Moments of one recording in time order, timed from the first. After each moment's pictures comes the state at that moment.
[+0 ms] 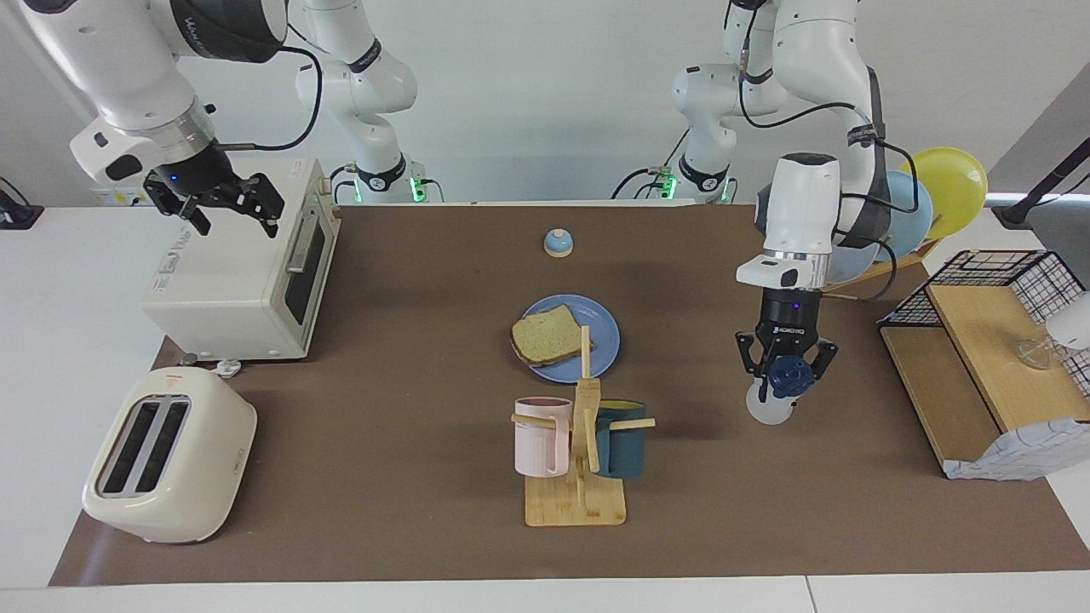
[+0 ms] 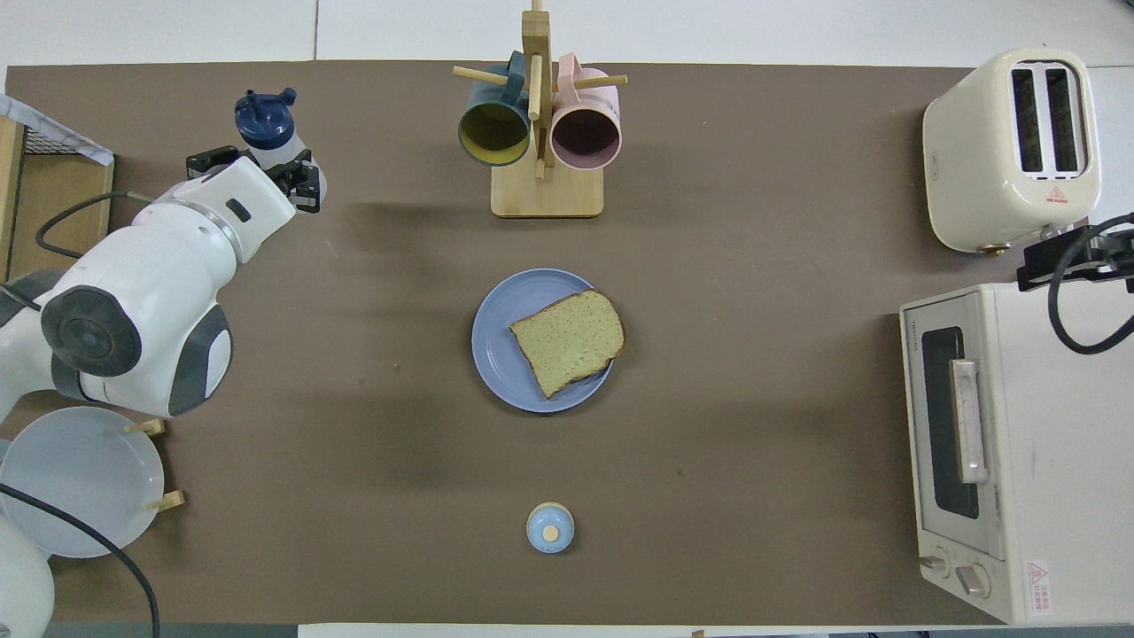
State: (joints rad) left arm -0.09 0.18 -0.09 -2.13 0.29 3.10 -0.12; right arm 0.03 0.01 -0.09 -1.56 -0.03 1.50 -0.01
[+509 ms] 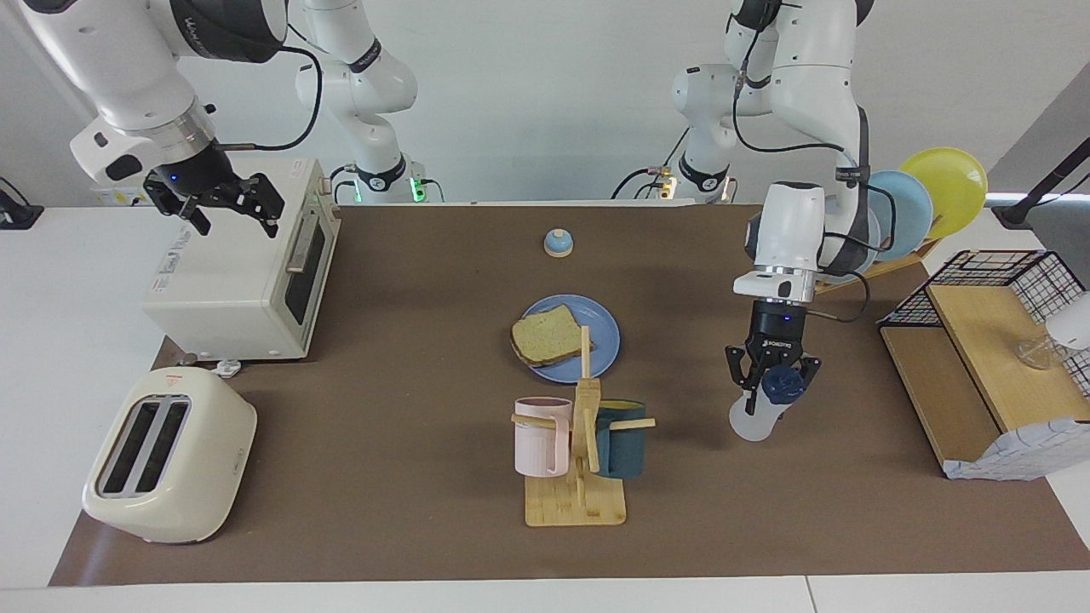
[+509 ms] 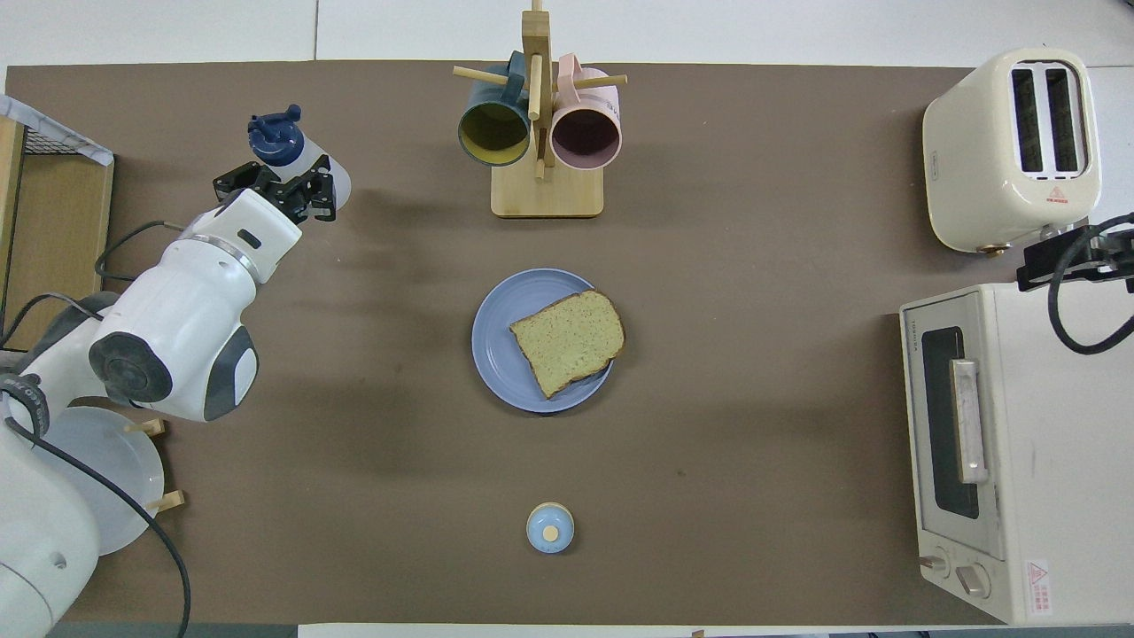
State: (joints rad) left arm -0.06 0.31 -0.09 -2.19 0.29 3.43 -0.19; right arm 0.03 0.01 -0.09 -1.56 -0.03 1.50 -0.01
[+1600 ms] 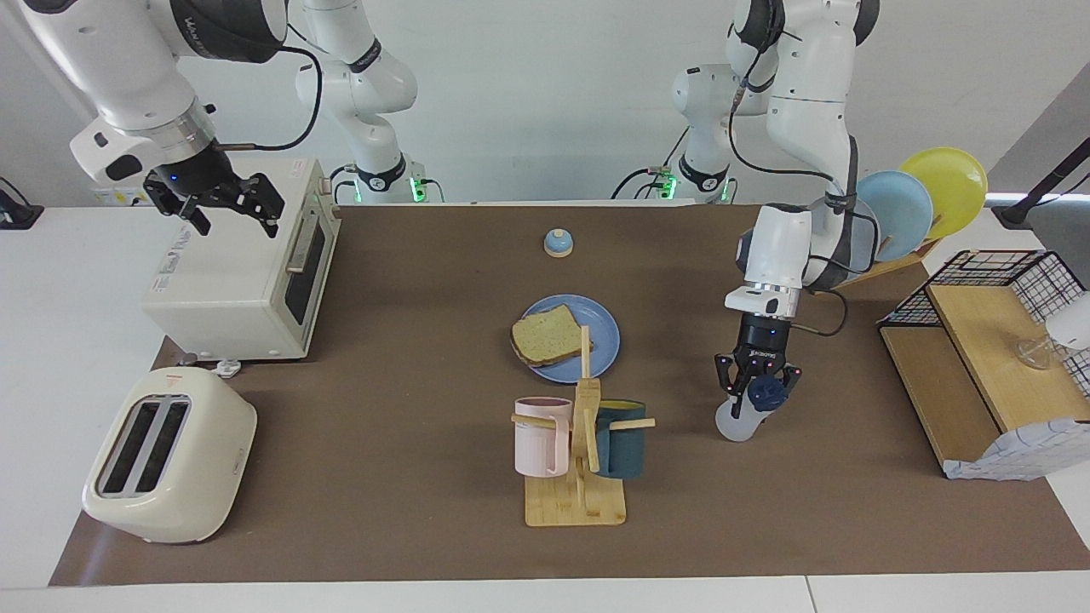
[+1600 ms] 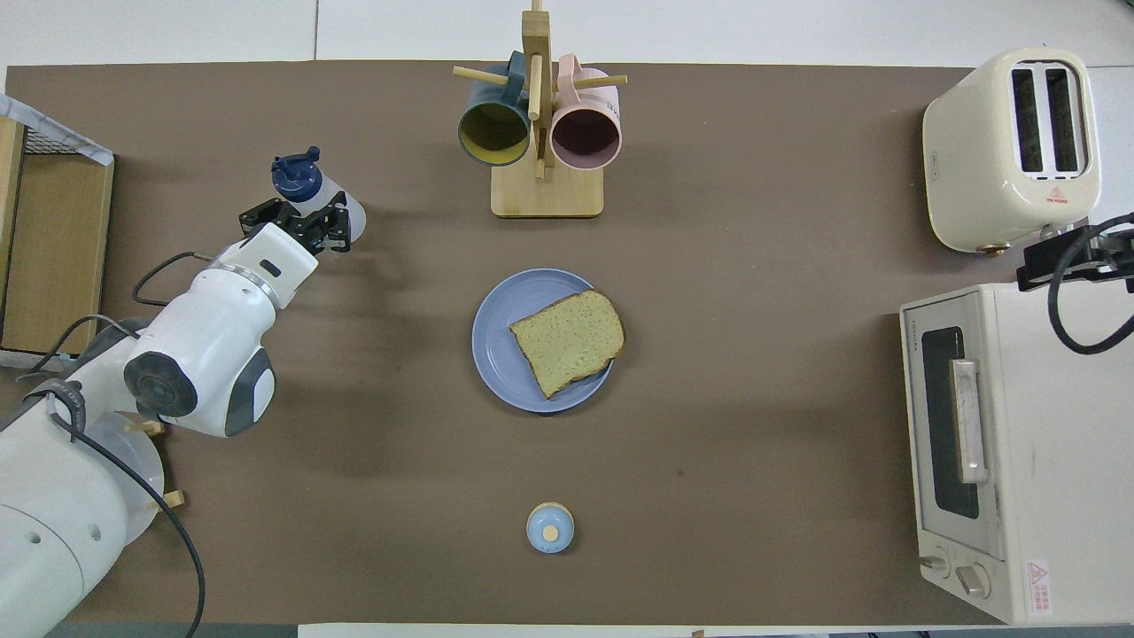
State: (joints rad) left arm -0.06 0.37 -0.09 -2.25 0.29 3.49 -0.20; right arm 0.03 0.01 -0.09 -1.56 -0.03 1.50 -0.01
